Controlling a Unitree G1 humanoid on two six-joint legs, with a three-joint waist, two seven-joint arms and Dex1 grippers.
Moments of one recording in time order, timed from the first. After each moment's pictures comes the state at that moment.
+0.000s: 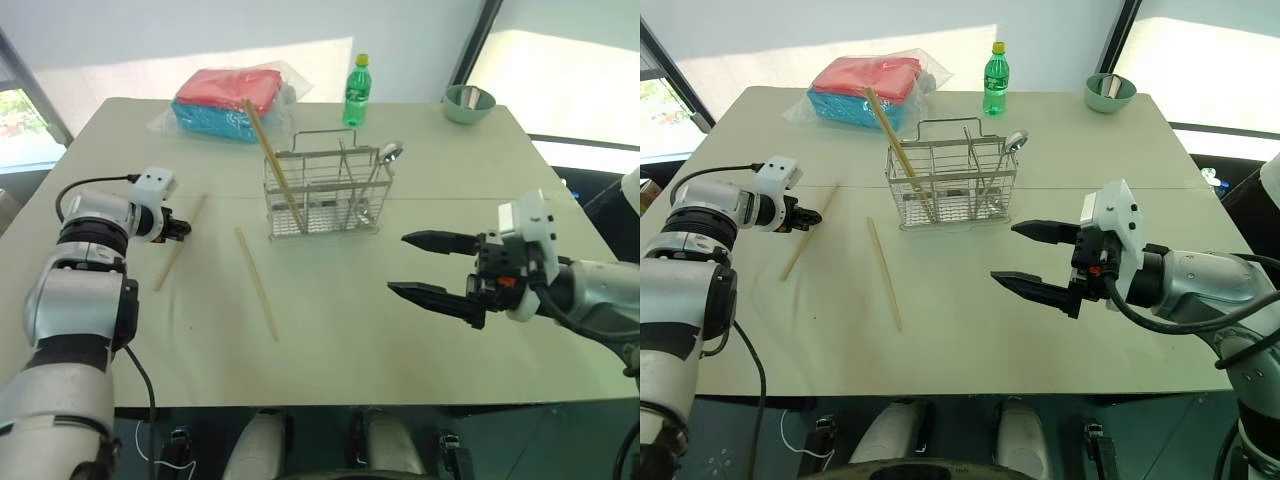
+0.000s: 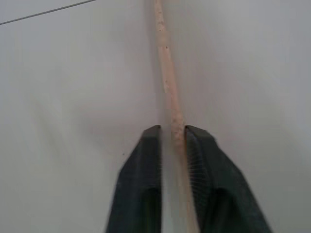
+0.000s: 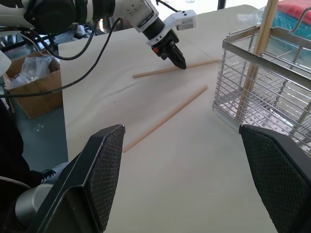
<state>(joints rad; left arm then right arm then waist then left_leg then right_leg) -1.18 0.65 -0.10 1.27 0.06 0.63 -0.76 -0.19 -0.88 -0.32 -0.71 1.00 0.87 0.76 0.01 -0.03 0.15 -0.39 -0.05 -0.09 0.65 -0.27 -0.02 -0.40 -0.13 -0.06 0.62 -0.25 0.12</state>
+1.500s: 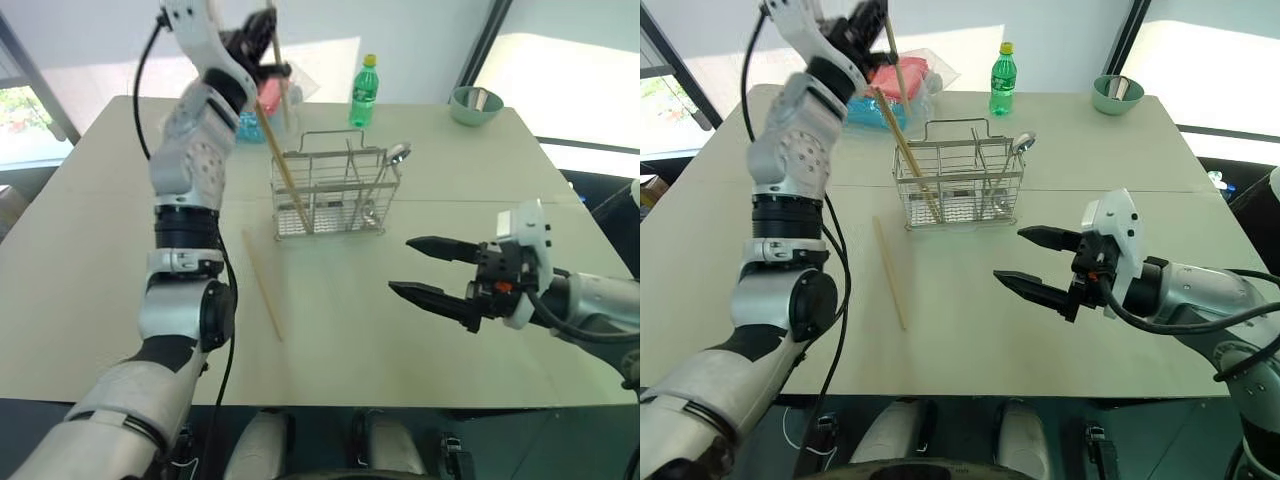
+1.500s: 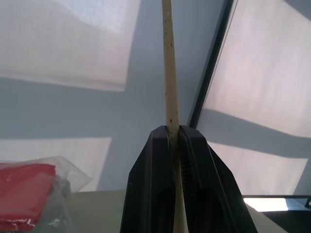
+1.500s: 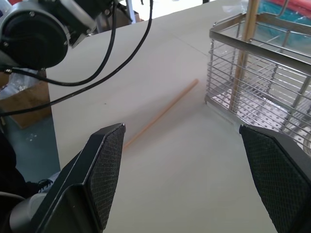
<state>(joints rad) -1.13 0.16 0.24 0.49 -0.40 0.26 -0.33 -0.08 -0.88 -0.34 -0.74 1.06 0.84 0.62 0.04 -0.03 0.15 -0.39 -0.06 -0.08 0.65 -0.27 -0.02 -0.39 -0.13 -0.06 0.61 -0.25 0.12</state>
